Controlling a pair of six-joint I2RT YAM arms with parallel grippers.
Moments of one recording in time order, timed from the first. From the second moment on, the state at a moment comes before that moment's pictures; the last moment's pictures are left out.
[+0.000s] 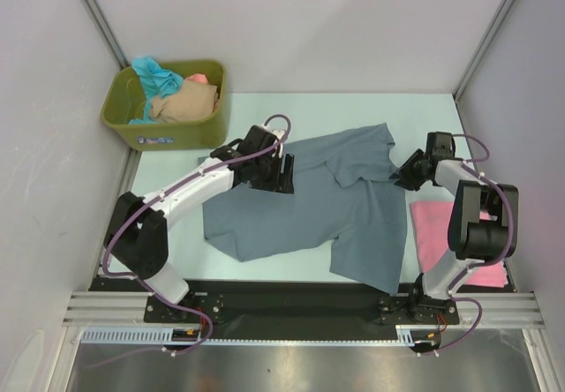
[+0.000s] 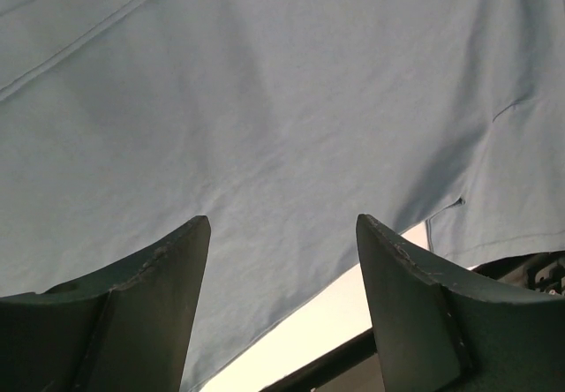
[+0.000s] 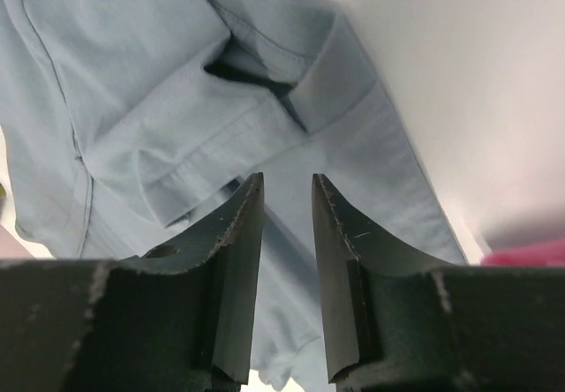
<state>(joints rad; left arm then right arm) -0.62 1.62 1.25 -0.57 0.13 -0.39 -0.14 1.67 0.99 -0.31 -0.22 0.70</state>
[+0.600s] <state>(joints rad) -0.62 1.53 1.20 -0.59 0.12 -0.39 -0.14 1.79 1.02 -0.20 -0.26 0.64</state>
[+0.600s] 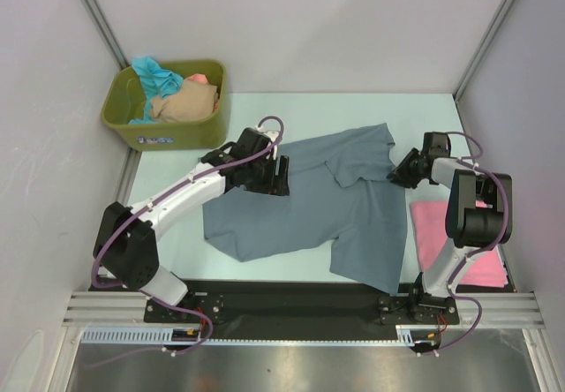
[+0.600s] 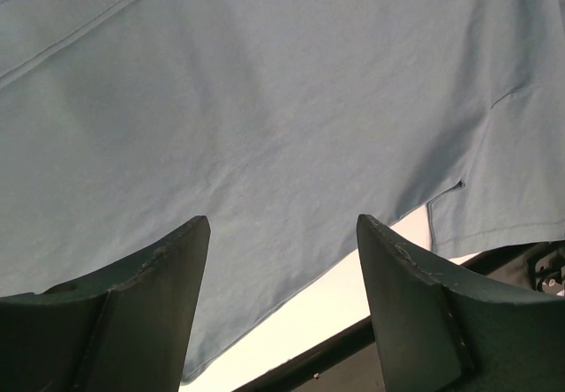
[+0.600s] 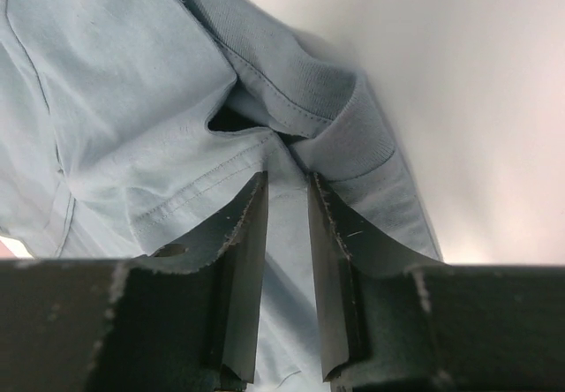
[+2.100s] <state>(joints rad) -0.61 1.54 1.17 -0.58 0.09 -0.35 -0.11 1.65 1.06 -0.60 -0.08 0.81</state>
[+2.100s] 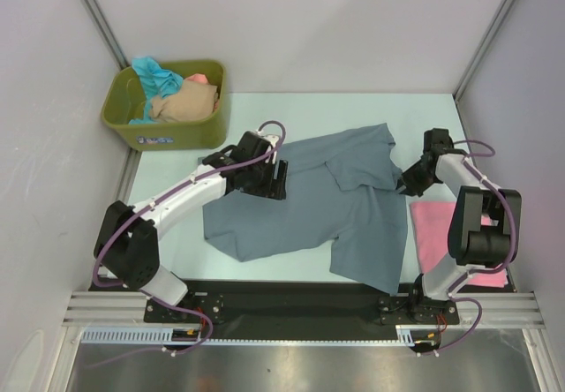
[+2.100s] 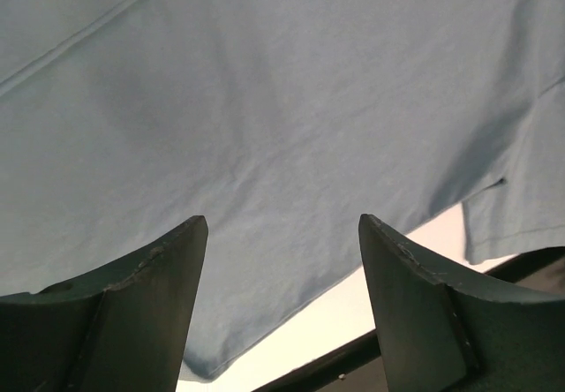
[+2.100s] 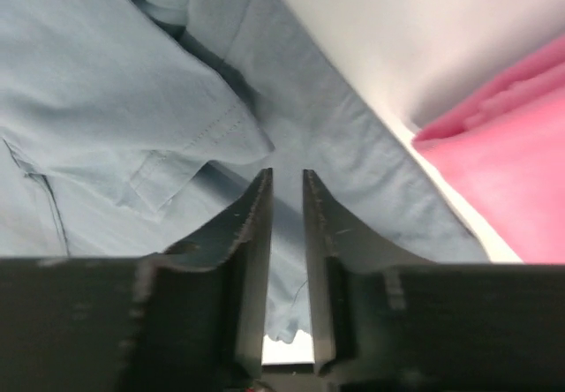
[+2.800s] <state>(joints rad) -0.51 1.54 1.17 -0.62 0.06 -0.28 -0.07 2.20 1.74 -0.32 -0.16 0.56</state>
